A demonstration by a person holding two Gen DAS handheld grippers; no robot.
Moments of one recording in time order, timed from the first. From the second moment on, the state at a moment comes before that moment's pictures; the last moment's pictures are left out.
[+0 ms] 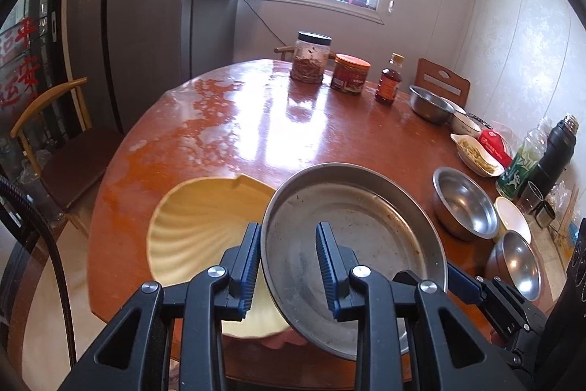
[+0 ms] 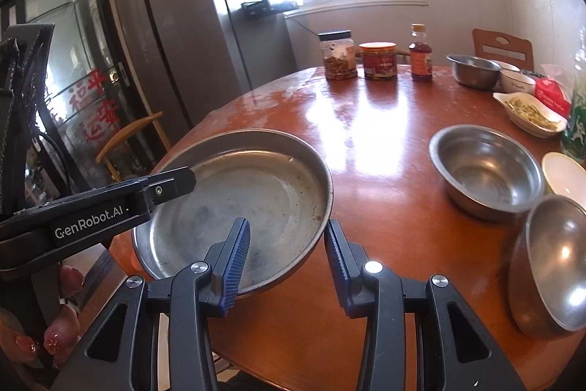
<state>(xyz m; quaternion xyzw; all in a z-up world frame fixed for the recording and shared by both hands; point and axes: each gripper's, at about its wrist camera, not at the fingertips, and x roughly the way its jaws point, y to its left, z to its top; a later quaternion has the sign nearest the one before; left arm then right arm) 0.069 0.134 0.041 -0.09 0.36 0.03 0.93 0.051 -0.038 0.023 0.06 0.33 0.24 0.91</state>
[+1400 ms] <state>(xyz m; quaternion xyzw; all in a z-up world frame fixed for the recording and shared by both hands) 0.084 0.204 0.004 -0.11 0.38 0.07 0.92 0.094 0.054 -0.011 0.00 0.37 0.27 0.89</state>
